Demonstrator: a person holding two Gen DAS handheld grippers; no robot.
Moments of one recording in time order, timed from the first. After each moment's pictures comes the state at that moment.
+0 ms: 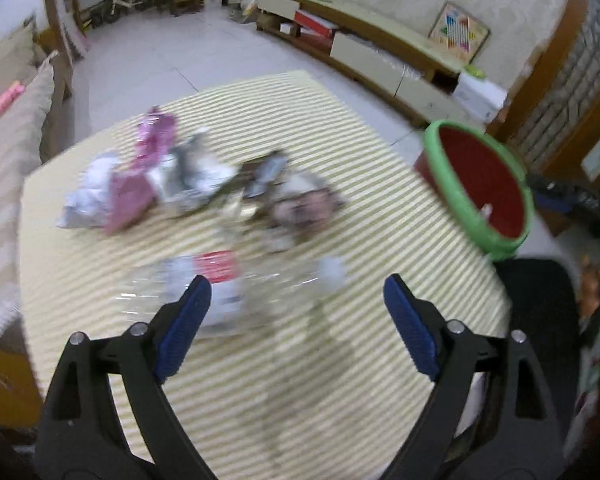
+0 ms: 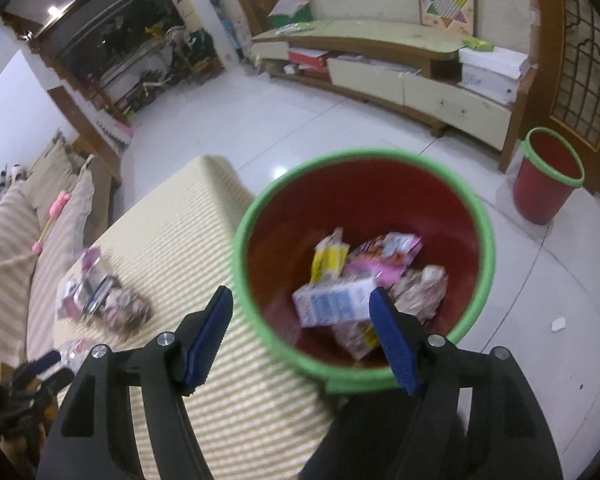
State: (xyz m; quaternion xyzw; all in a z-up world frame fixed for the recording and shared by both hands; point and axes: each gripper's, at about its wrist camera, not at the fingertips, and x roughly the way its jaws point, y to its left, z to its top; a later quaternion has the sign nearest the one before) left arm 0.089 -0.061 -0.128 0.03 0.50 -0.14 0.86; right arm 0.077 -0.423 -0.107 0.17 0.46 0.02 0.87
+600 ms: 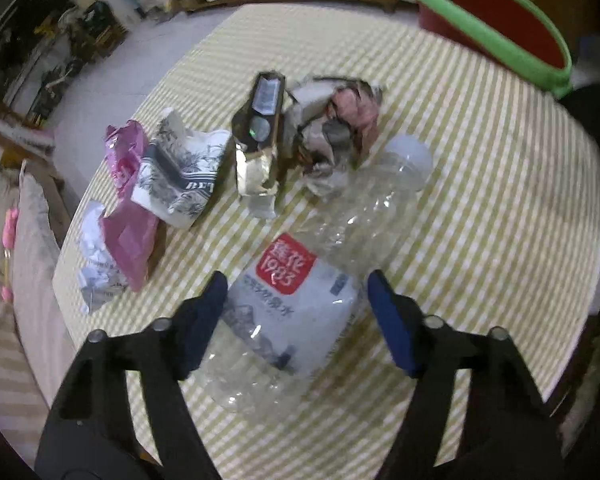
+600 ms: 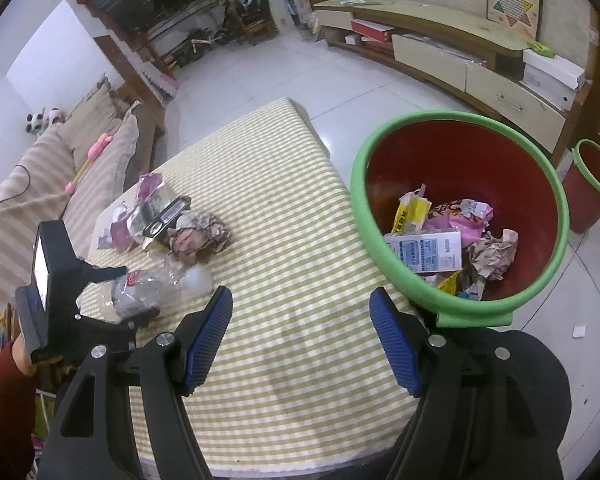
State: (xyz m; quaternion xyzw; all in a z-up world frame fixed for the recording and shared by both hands) left arm 0.111 -0.064 -0.184 0.26 0.53 -0.17 0.79; right arm 0.051 -0.336 -0.104 0.13 0.49 0.10 0.86
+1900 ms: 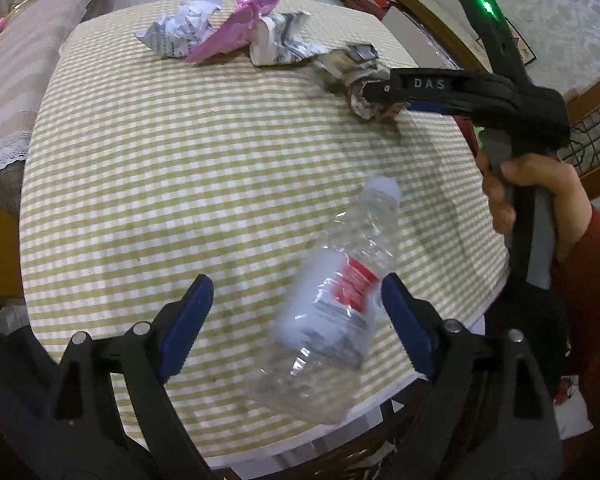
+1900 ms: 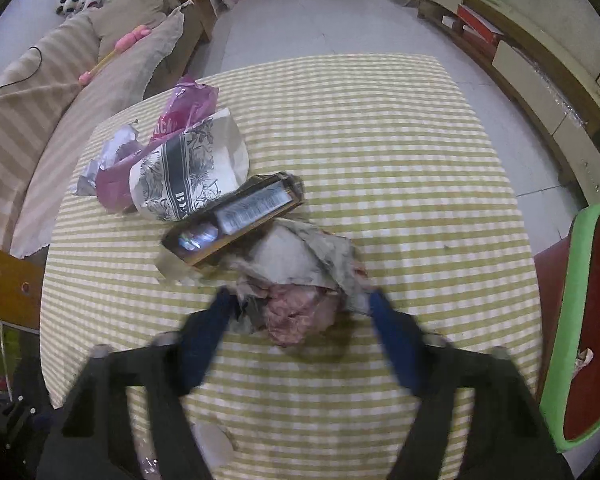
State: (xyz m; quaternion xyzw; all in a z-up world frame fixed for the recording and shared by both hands) left arm 0.003 0.011 -0.160 -0.11 0.58 -0.09 0.80; right arm 0.165 -0.172 -0.174 -0.03 0.55 0.18 0.81
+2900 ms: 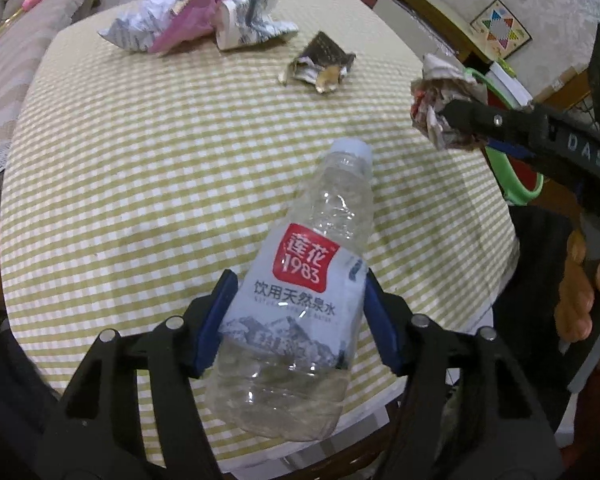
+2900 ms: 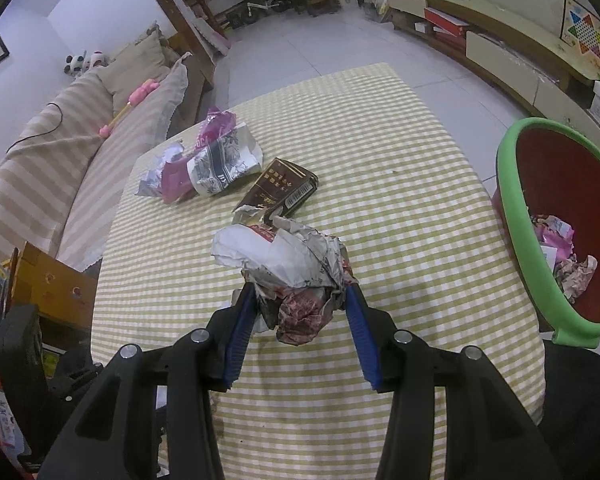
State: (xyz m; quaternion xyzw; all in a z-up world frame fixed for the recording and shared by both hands) left arm 0.006 -0.025 -0.180 -0.09 0.57 -0.09 0.81; right arm 0.065 -0.226 -0.132 0.07 0.51 0.18 0.84
